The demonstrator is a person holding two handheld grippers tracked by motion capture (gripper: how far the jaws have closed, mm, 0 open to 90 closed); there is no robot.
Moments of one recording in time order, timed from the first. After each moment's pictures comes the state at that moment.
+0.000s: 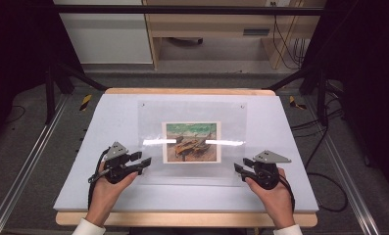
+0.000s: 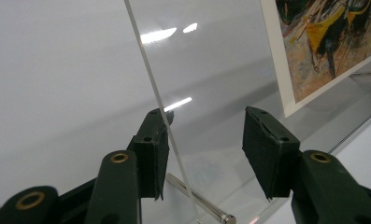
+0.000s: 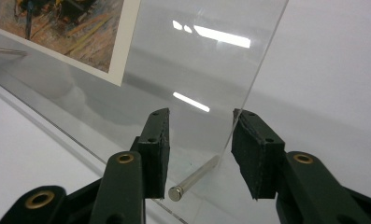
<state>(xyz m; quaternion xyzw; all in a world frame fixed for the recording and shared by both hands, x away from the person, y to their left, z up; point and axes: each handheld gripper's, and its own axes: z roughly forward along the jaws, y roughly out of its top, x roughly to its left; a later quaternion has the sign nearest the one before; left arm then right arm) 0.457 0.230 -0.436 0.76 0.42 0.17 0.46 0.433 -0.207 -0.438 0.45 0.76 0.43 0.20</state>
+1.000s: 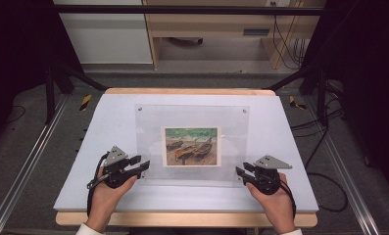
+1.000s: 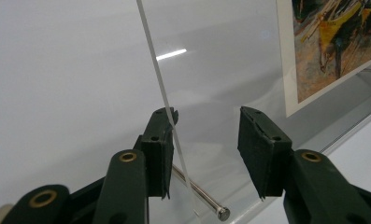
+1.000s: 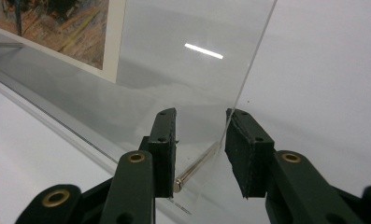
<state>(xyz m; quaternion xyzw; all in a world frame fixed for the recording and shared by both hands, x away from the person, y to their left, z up) 0.444 0.229 -0.438 0.76 0.42 0.18 0.46 0.420 -0.207 -0.442 0.45 0.76 0.42 0.21</state>
